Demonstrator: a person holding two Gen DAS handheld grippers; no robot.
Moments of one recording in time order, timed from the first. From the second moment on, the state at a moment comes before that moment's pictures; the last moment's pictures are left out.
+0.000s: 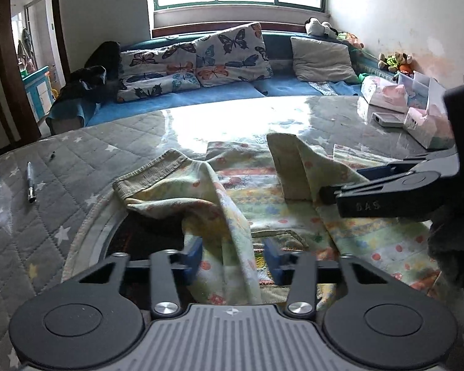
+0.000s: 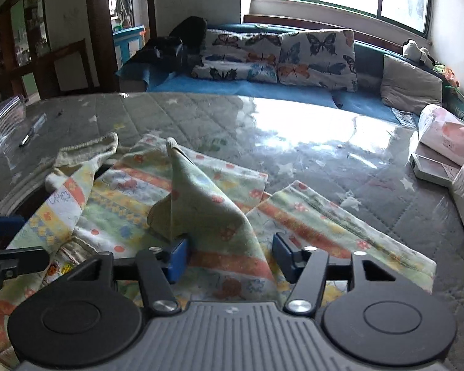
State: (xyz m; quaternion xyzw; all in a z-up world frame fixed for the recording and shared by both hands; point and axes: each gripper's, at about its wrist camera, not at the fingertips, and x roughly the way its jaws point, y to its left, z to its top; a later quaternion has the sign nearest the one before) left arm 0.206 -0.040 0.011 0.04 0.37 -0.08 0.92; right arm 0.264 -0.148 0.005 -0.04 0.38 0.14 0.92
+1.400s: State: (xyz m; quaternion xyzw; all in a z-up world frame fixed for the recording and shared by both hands) left arm 0.134 0.052 0.002 -0.06 0.37 0.01 0.93; right arm 0.298 -0.104 0.015 -0.04 0.34 0.14 0.93
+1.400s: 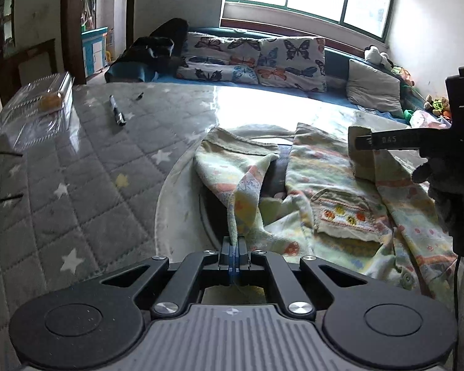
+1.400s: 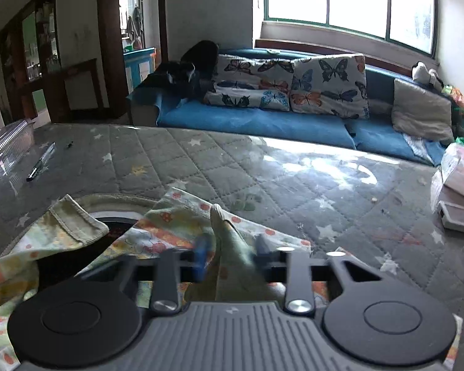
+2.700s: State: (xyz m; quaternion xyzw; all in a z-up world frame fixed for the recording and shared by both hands) left arm 0.023 0.055 0.004 -0.07 0.39 0.01 0.92; right arm 0.020 -0.400 0.017 0.10 0.30 -0.16 0.93
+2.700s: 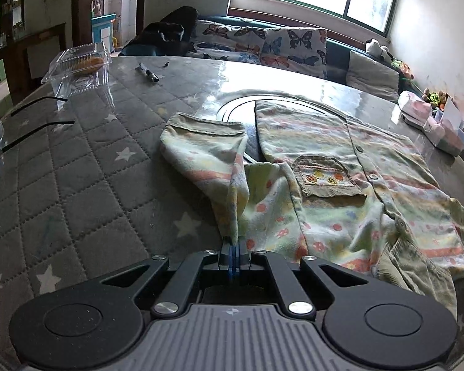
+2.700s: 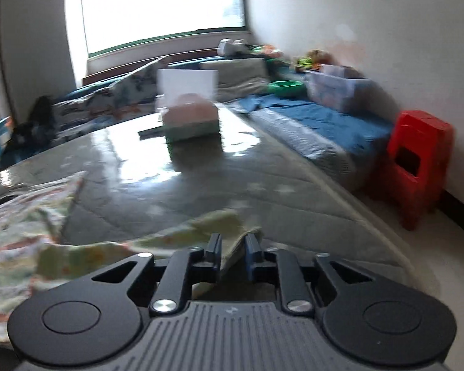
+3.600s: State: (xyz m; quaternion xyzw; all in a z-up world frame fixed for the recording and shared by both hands) left arm 0.085 0.045 0.035 -0.02 0.34 0.03 0.94; right arm 0.068 -0.371 -0.008 0.09 0.33 -0.10 0.93
